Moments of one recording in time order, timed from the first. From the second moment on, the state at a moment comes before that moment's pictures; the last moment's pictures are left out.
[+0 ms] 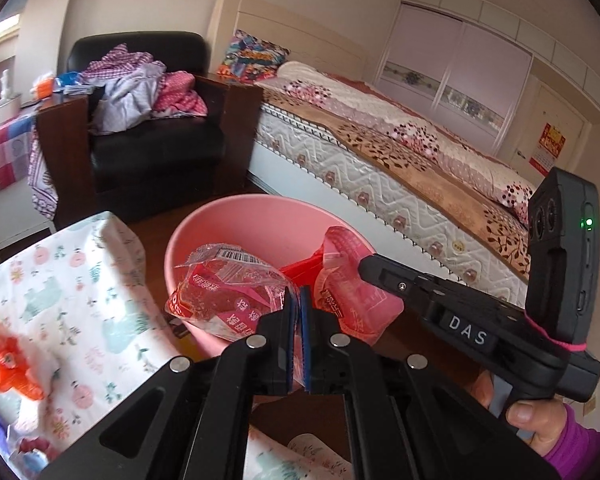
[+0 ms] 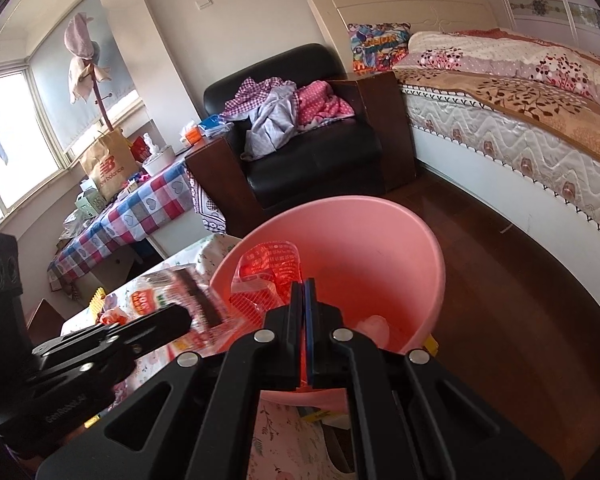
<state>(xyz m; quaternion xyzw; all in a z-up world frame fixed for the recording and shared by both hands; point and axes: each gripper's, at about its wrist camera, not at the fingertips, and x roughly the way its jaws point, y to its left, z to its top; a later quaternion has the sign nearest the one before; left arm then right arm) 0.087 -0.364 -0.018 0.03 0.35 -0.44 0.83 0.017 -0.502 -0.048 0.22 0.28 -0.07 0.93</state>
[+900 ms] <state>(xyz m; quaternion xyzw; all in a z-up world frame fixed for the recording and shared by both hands) 0.080 -0.333 -0.003 0.01 0.33 -0.41 0.85 0.015 -0.498 -0.052 0.22 0.30 -0.08 0.92</state>
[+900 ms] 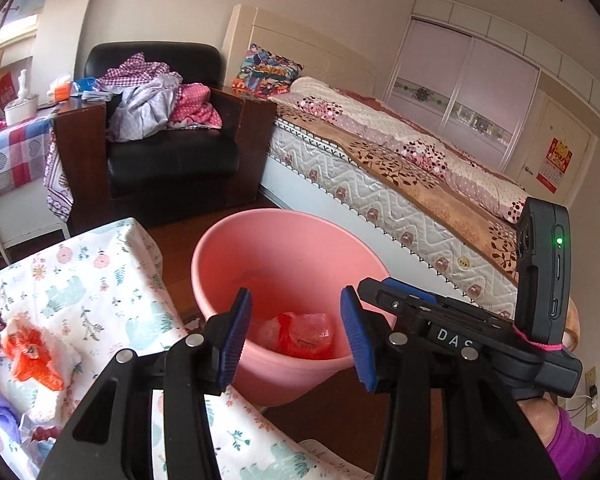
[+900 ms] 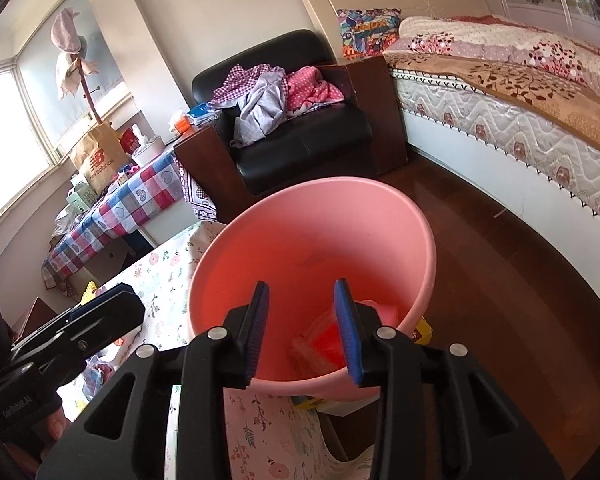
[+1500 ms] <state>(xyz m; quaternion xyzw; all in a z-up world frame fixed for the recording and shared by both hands) 0.030 -0.170 0.004 -0.01 0.32 -0.29 0.90 0.014 -0.416 -0.033 0.17 0.31 0.02 0.93</state>
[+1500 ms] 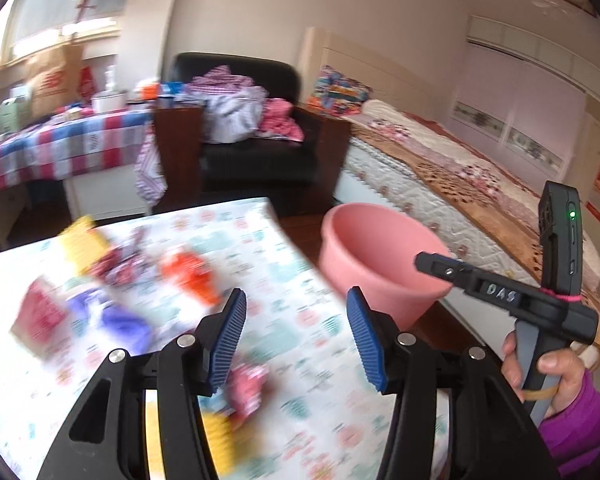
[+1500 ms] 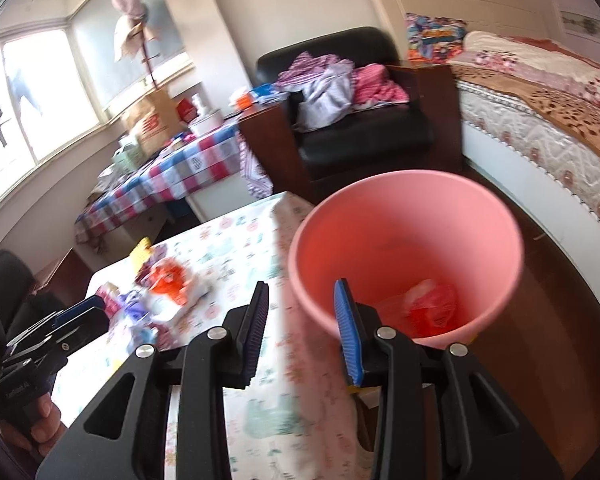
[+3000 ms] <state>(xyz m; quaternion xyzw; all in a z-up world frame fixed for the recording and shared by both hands) -0.003 -0.039 -0.043 -0.05 0.38 -0.16 0.91 0.041 -0.256 -0.059 0.08 0.40 0.20 0.89</state>
